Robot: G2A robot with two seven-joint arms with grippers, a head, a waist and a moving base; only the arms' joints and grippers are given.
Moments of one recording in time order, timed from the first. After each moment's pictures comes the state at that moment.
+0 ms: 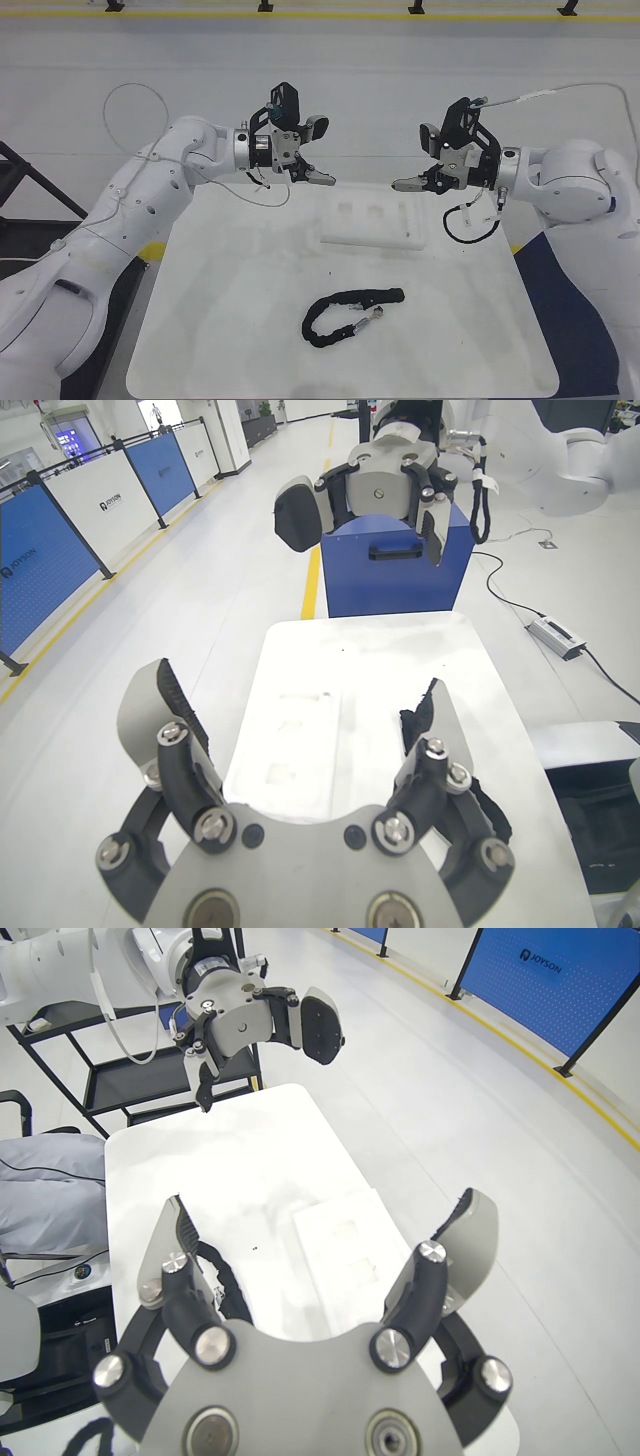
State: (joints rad) left arm 0.23 -1.04 -0.46 -1.04 0.65 -1.01 0.03; right arm -0.62 -0.89 1.08 -1.53 -0.32 -0.73 0.80
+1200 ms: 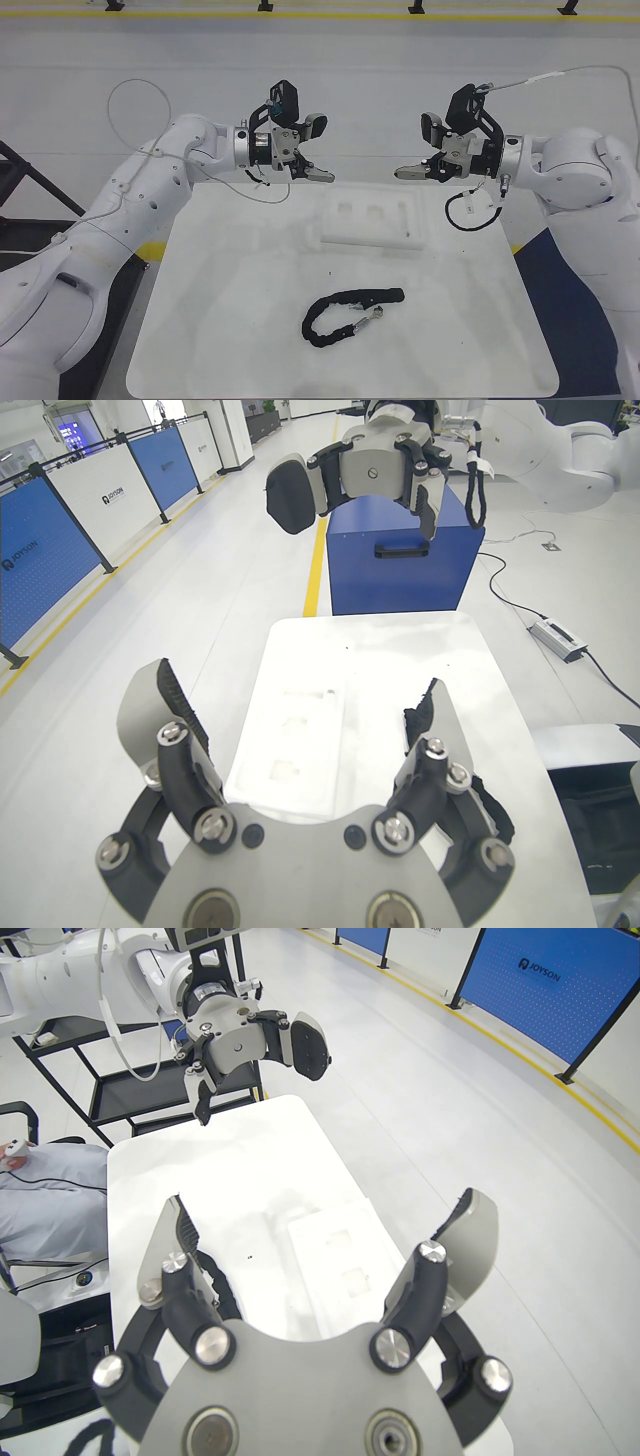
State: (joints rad) left arm 0.20 -1.05 -0.41 -1.00 0.65 -1.01 0.08; right arm -0.57 -0.91 1.04 -1.45 -0.30 -0.77 0.78
